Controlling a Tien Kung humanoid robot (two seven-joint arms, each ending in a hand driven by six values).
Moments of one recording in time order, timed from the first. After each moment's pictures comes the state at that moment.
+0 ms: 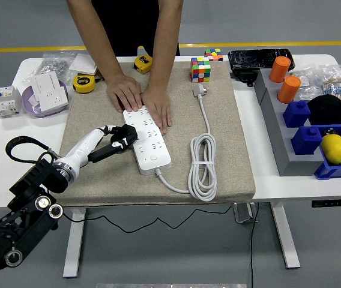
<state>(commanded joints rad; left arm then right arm) -0.26 0.22 -1.05 -1.36 1.75 0.04 0.30 0.14 -0.16 1.57 0.18 -1.51 -0.12 -0.02</state>
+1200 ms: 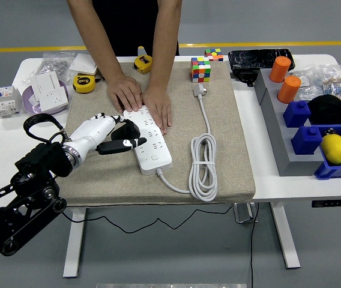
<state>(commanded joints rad) -0.44 0.35 -0.82 -1.40 1.92 0.00 0.36 0.15 -0.17 1.56 0.18 -1.51 -0.12 -0.03</state>
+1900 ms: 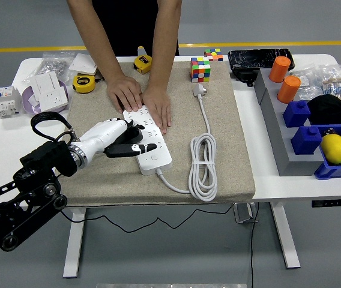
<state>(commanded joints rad) -0.47 0.35 -0.79 -1.38 1.86 -0.02 0.25 0.15 -0.17 1.56 0.18 -1.50 -0.12 -0.03</state>
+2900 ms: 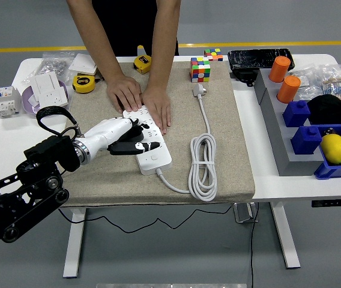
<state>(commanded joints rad) -0.54 0.36 -0.73 -1.34 1.81 -0.04 0.23 0.15 -0.17 1.56 0.18 -1.51 -0.12 -0.03</state>
